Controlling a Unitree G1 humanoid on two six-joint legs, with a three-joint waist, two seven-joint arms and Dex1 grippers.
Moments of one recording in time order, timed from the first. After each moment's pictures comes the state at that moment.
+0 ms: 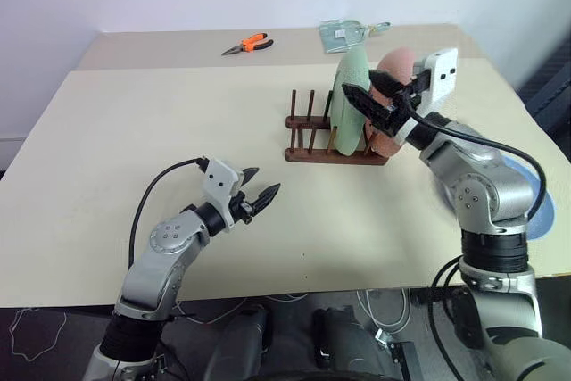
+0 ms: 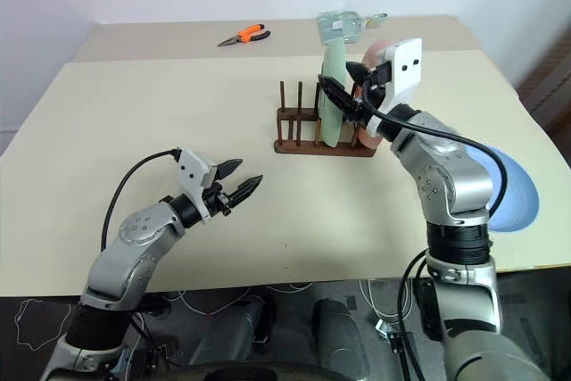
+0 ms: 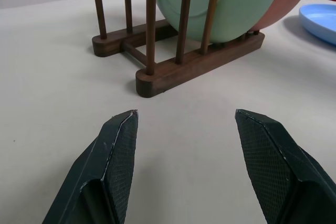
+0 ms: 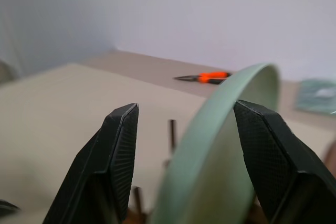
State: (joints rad) left arm -0.13 0.35 -0.10 -0.33 -0.32 0.41 -0.50; right arm -0.61 -0.48 -0.11 -0.17 0.49 0.56 0.47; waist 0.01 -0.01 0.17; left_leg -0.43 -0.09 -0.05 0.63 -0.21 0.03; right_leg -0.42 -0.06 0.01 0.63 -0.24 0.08
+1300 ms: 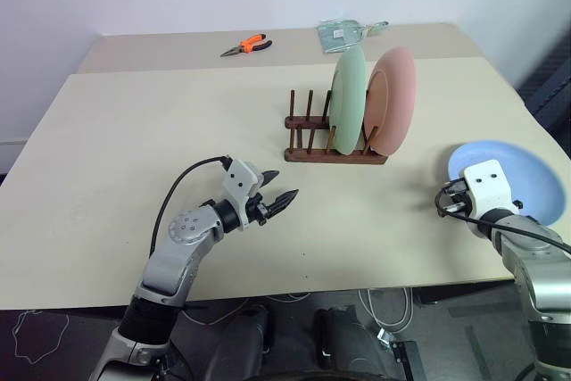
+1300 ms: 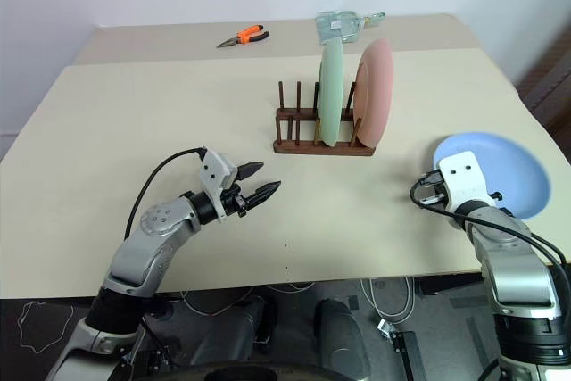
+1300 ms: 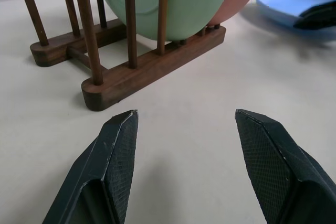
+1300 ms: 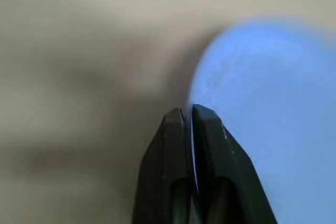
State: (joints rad) left arm -0.21 0.31 -0.17 -0.20 -0.27 0.34 -0.61; right arm -0.07 -0.67 -0.23 -0.25 0.14 0.68 0.30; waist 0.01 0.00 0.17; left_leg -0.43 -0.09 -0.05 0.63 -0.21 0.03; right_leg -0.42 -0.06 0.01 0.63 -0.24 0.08
